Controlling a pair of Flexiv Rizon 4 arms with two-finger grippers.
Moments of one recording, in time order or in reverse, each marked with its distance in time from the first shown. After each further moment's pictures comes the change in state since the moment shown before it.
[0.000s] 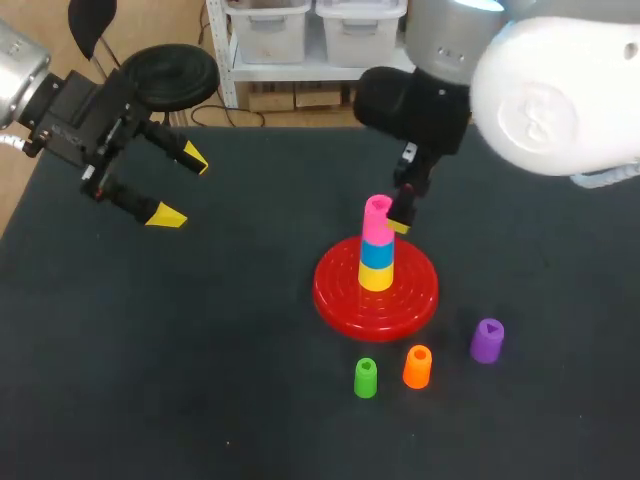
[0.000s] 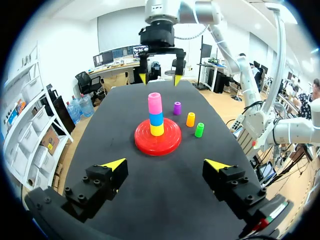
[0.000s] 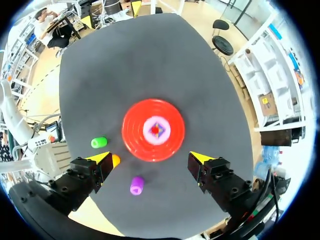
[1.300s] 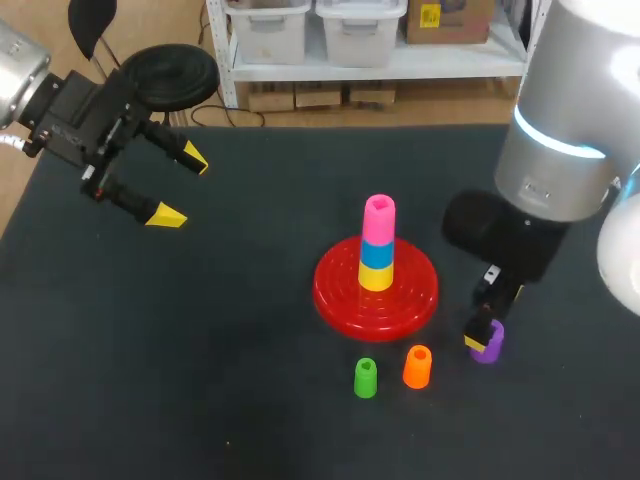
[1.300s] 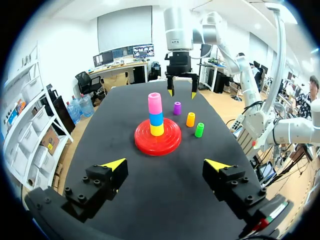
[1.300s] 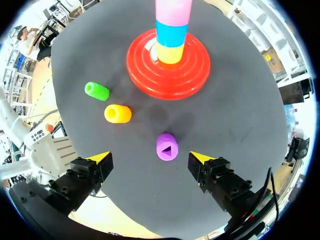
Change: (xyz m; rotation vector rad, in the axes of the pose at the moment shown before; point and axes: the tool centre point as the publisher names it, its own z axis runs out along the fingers) left arm 0.000 0.000 0.000 0.000 0.000 0.000; right arm 0.129 0.057 0.084 -0.087 0.103 0.225
